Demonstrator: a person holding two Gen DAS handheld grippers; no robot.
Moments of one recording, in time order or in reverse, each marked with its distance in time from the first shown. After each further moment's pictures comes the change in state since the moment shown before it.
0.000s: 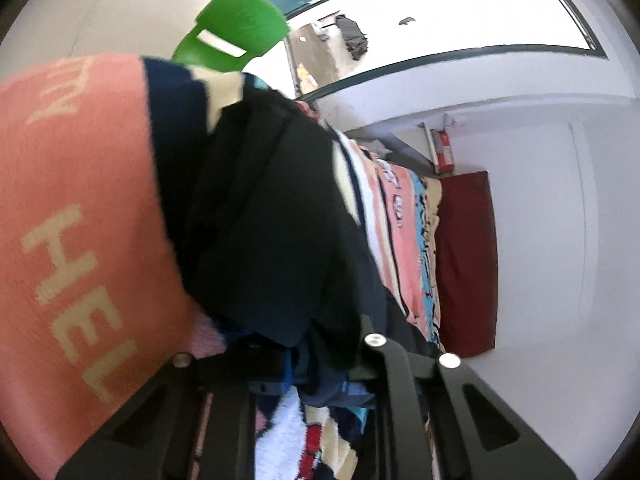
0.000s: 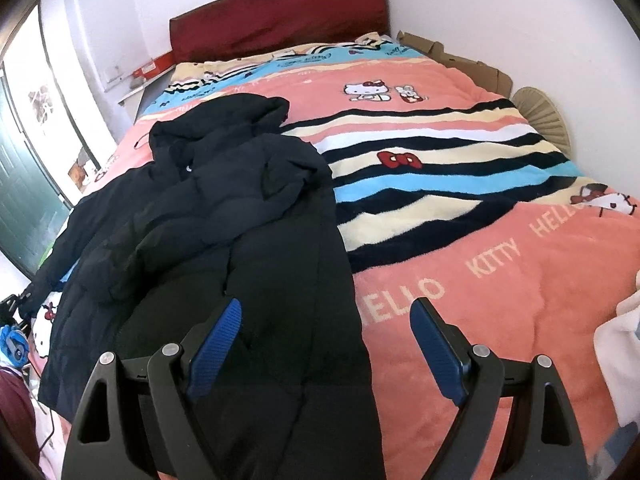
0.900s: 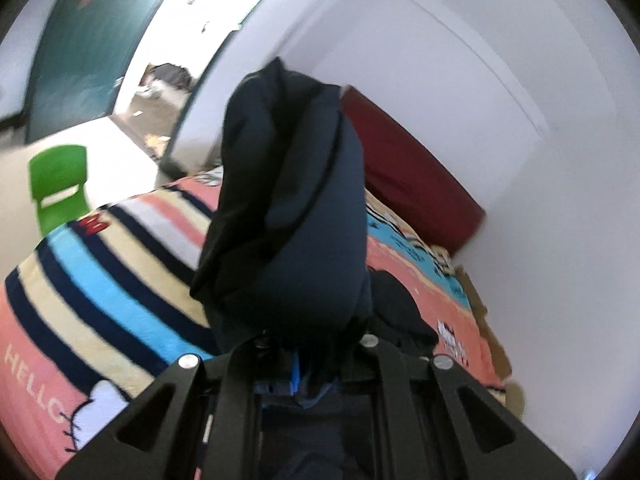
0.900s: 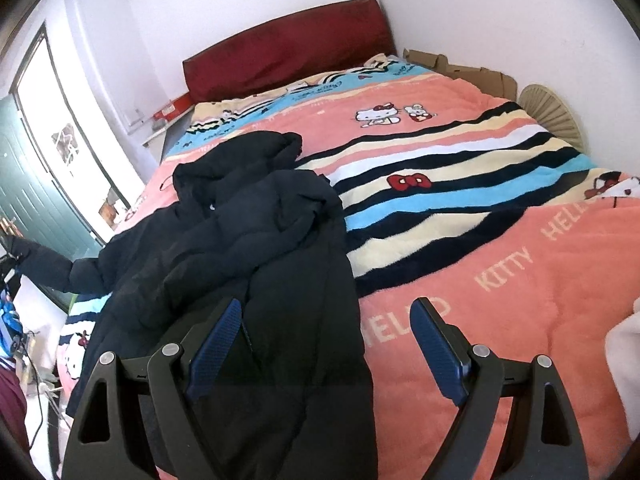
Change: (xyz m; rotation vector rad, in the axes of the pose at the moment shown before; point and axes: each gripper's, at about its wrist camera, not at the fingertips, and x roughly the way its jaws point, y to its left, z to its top) left arm -0.039 -0.280 -0.124 0.739 0.029 -0.090; right arm -0.009 -0.036 0.001 0.081 -0.109 0.149
